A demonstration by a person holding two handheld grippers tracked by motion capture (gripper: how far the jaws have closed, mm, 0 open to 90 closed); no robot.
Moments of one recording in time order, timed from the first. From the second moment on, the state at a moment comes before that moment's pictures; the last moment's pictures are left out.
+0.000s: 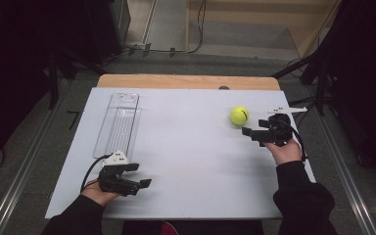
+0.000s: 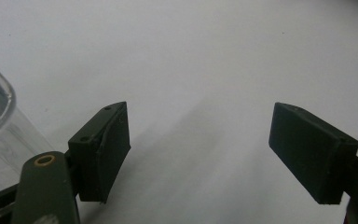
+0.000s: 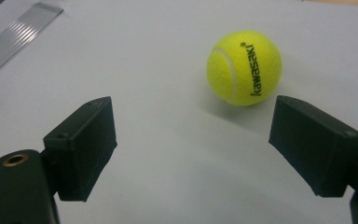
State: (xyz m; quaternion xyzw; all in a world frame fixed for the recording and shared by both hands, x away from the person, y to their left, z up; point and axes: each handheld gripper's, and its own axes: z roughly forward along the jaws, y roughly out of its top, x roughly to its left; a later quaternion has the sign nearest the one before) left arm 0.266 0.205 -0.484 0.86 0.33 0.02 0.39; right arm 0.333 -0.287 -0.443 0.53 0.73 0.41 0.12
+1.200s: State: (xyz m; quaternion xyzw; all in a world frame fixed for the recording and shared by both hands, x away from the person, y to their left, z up) left arm 0.263 0.207 -0.486 0.86 0.34 0.02 0.39; right arm 0.395 -0.288 -0.424 0.54 0.73 0.39 0.14
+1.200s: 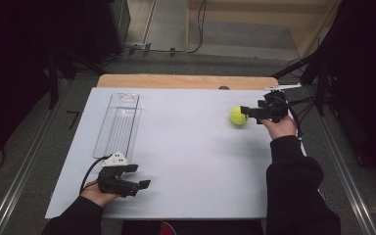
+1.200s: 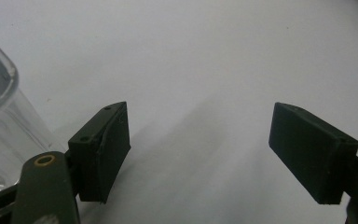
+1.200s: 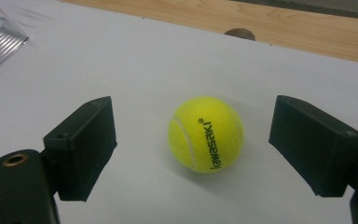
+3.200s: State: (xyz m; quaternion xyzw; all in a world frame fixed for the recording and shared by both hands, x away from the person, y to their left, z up) left arm 0.260 0.212 -0.488 0.85 0.35 0.02 0.39; right arm 0.435 -0.265 -0.459 0.55 0.73 0.37 0.15
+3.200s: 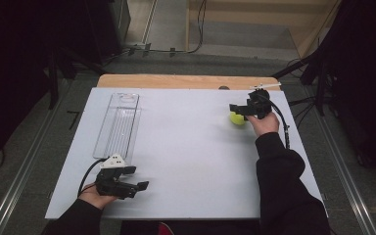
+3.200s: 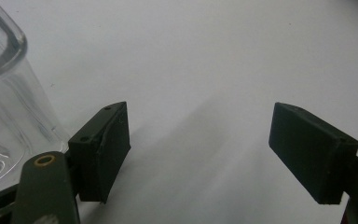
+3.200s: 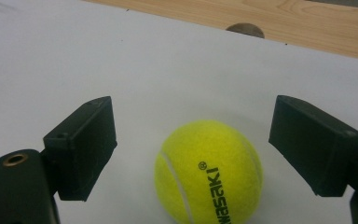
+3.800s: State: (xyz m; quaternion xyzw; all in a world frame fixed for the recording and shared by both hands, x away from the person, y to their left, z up) left arm 0.262 0.208 -0.487 0.86 0.34 0.02 0.39; right arm 0.432 -0.266 -0.473 0.55 0.73 0.37 0.16
